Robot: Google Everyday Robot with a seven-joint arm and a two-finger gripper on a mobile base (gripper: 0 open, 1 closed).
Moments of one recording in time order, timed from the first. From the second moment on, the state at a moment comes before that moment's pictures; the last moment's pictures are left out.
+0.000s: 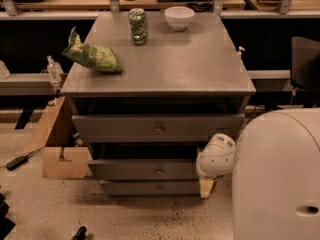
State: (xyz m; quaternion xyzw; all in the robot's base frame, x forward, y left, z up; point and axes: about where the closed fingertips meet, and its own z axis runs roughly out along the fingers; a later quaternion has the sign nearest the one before) arm 0.589 -0.187 0.429 -0.69 0.70 -0.11 0.12
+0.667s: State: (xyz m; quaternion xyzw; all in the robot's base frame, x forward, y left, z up) arm 0.599 -0.185 0.427 -0.70 0.70 -0.09 0.09
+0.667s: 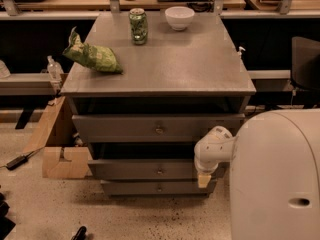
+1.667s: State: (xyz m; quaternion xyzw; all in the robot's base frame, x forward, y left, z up) arm 0.596 -0.192 0.422 -0.70 0.71 -0.07 0.05
